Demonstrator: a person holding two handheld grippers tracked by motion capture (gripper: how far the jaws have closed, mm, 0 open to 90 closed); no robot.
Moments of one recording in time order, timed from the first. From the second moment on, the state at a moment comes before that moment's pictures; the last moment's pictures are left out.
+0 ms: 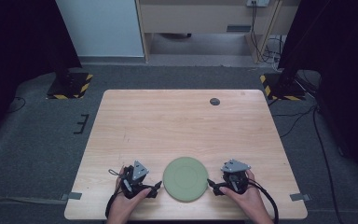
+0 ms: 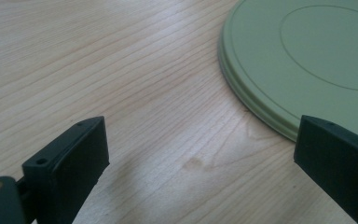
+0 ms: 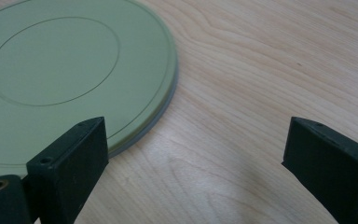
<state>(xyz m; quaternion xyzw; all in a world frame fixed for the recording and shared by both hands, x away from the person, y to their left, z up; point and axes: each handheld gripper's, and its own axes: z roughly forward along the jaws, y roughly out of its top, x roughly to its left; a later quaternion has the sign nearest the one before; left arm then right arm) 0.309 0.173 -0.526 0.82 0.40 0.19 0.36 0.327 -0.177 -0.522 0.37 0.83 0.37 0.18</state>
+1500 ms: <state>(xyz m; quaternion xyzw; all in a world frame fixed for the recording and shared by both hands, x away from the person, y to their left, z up) 0.307 0.156 -0.528 0.82 0.41 0.19 0.36 0.324 -0.168 -0.525 0.36 0.84 0.35 0.20</state>
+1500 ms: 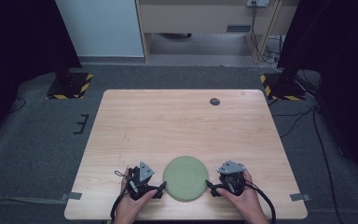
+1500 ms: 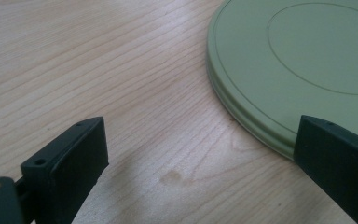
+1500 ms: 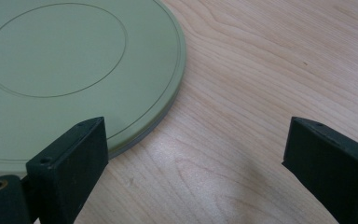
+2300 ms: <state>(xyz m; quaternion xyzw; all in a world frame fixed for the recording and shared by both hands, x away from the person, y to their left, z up) 0.310 0.153 -0.528 0.81 0.41 0.20 0.36 0.326 -0.165 -0.525 0.37 0.84 0.34 0.21</state>
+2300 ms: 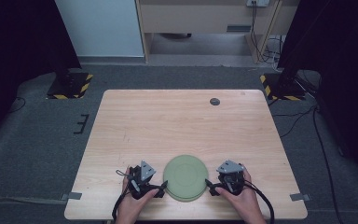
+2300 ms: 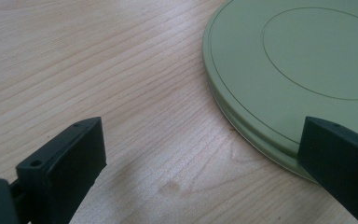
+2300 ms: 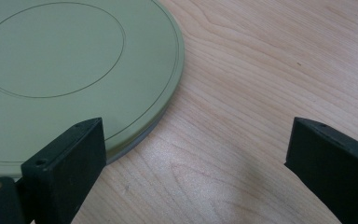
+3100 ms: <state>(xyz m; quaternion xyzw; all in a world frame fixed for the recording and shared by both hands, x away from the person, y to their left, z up) 0.311 0.151 -0.529 0.81 0.41 0.21 0.36 0.325 -0.163 -0.525 0.38 0.83 0.35 0.21</state>
